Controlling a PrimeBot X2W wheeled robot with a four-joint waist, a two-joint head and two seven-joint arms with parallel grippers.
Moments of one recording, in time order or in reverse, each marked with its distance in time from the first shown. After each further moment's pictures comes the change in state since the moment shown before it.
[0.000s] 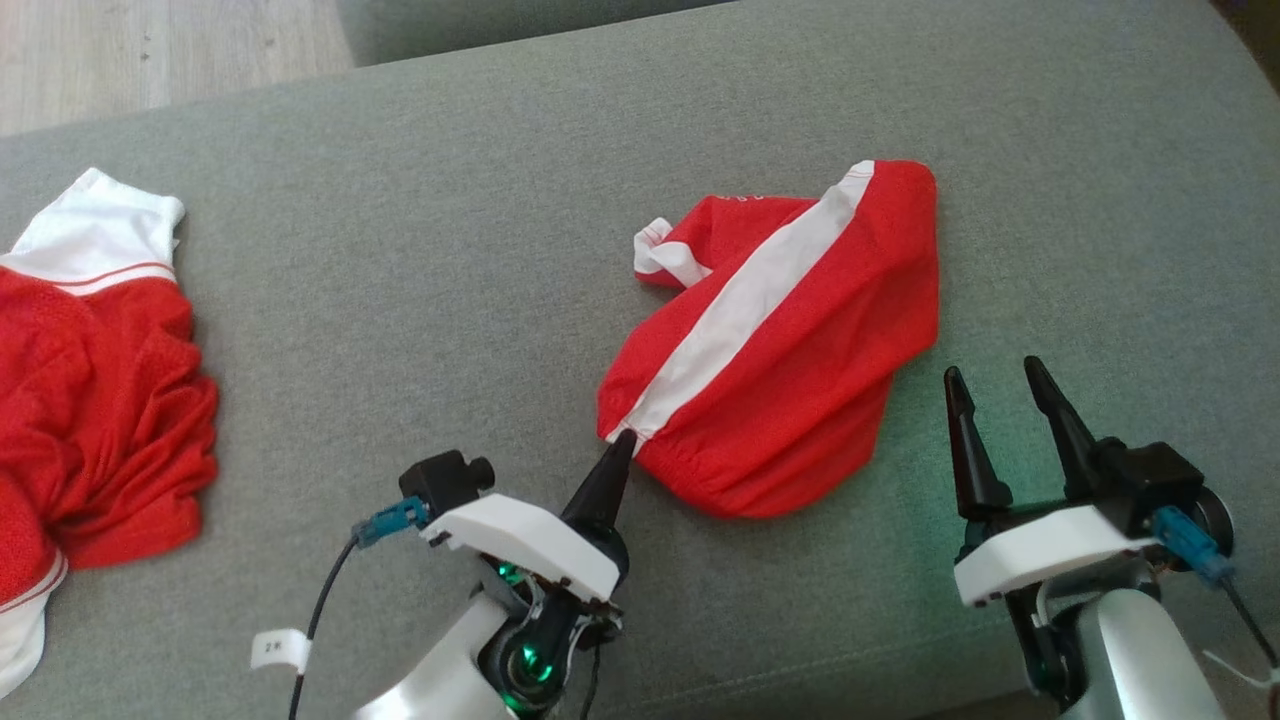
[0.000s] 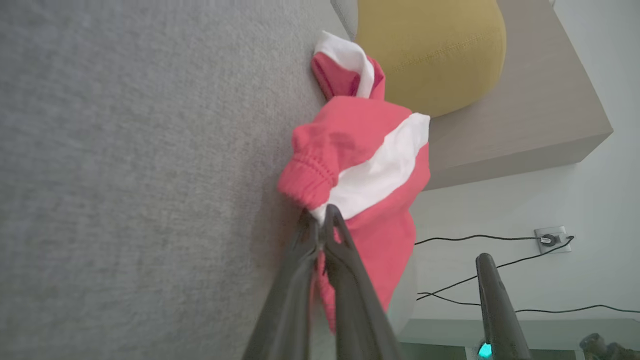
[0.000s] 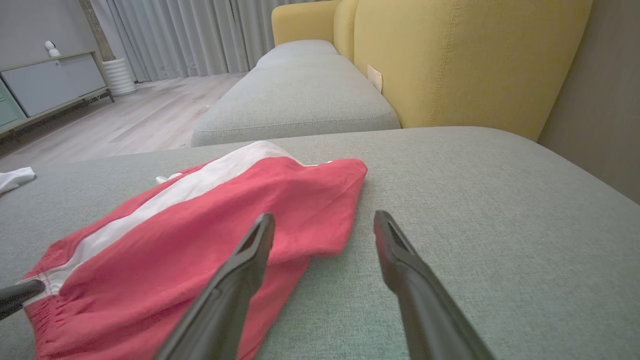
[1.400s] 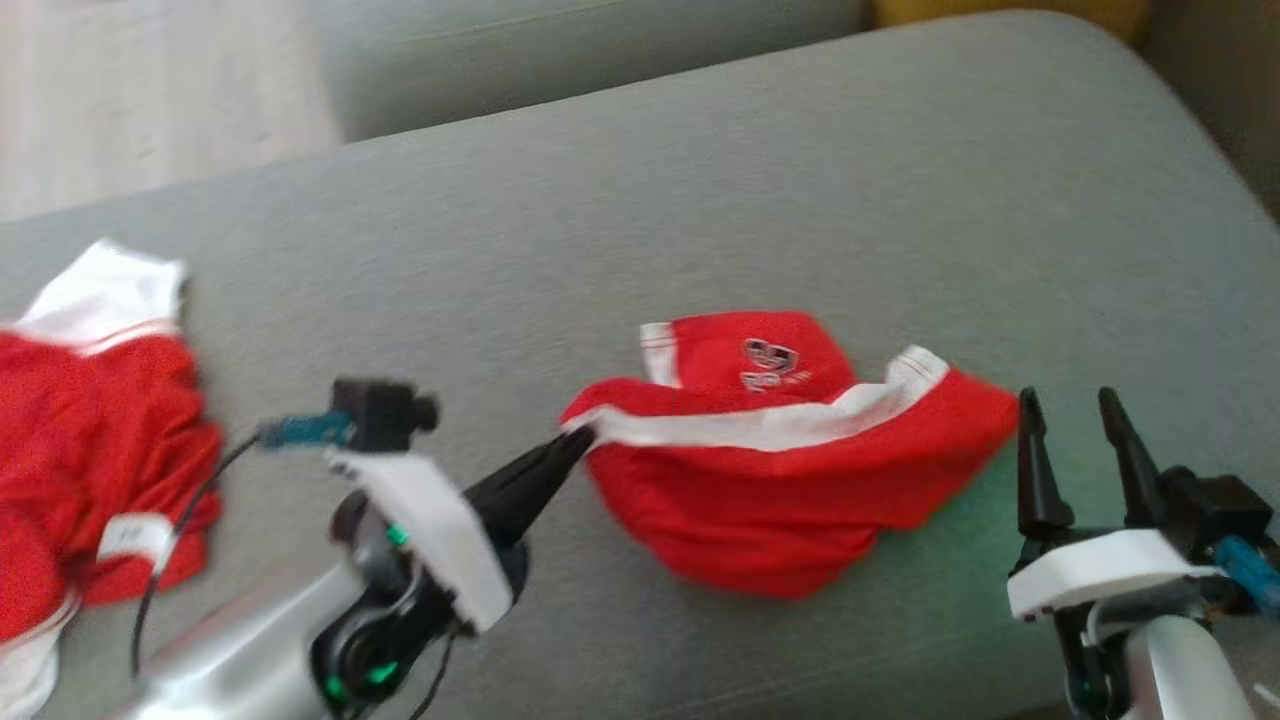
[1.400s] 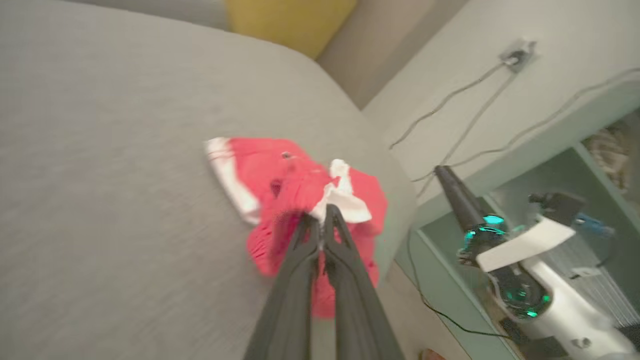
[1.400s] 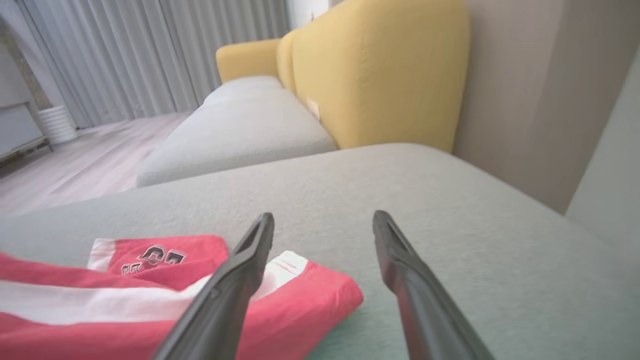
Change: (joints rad) left arm -0.131 0.462 -0.223 -0.497 0.079 0.066 0.211; right arm 0.019 0.002 -0.114 0.056 0.026 0.000 -0.048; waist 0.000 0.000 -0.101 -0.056
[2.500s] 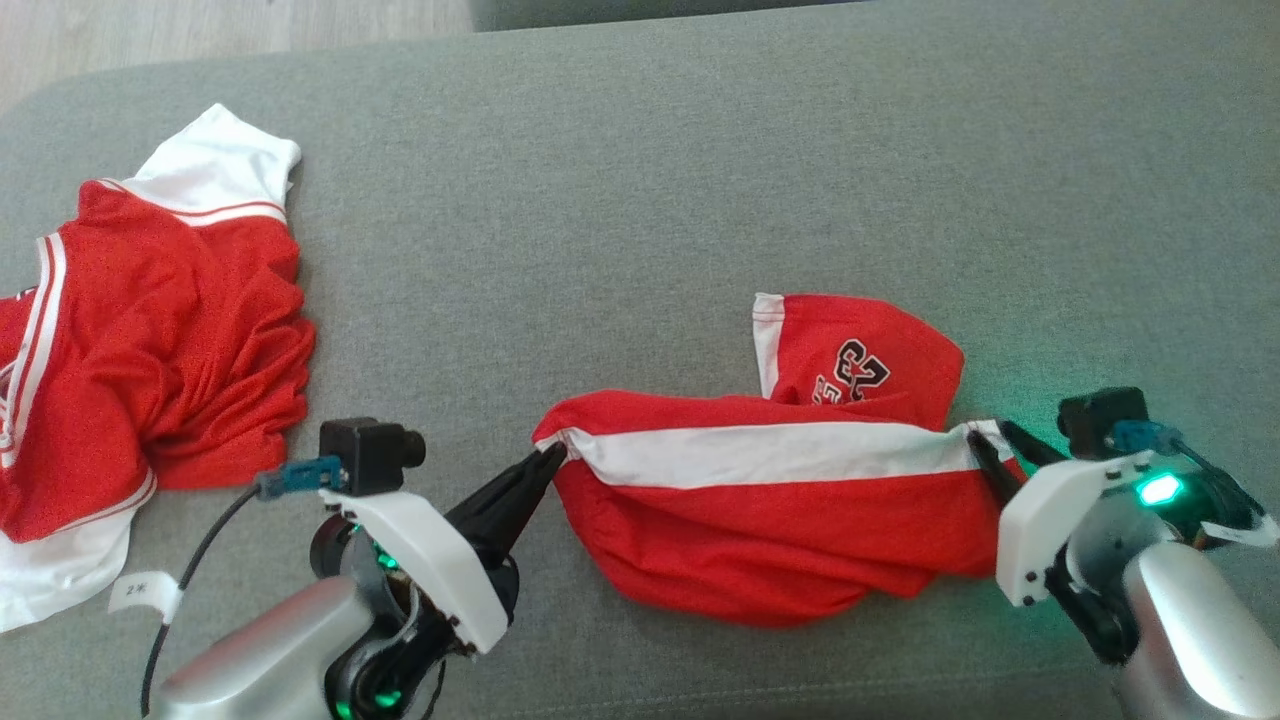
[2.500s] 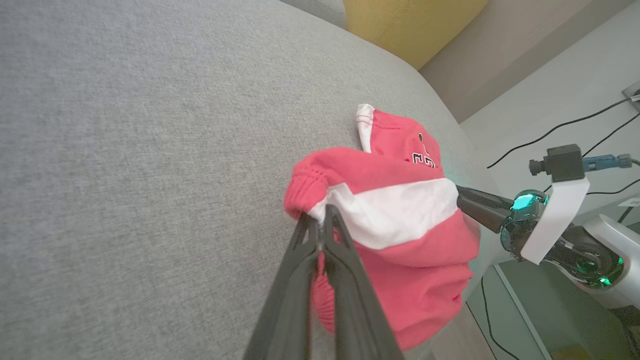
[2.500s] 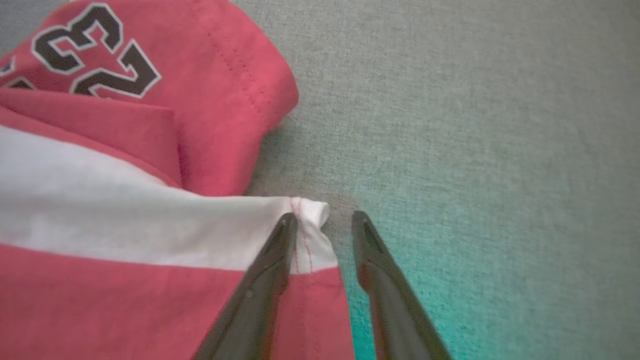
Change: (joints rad) left arm 0.057 -0.005 -0.024 0.100 0.106 0.031 -0.133; right arm -0.135 -0.213 0.262 0.129 0.095 0.000 0.495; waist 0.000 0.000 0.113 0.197
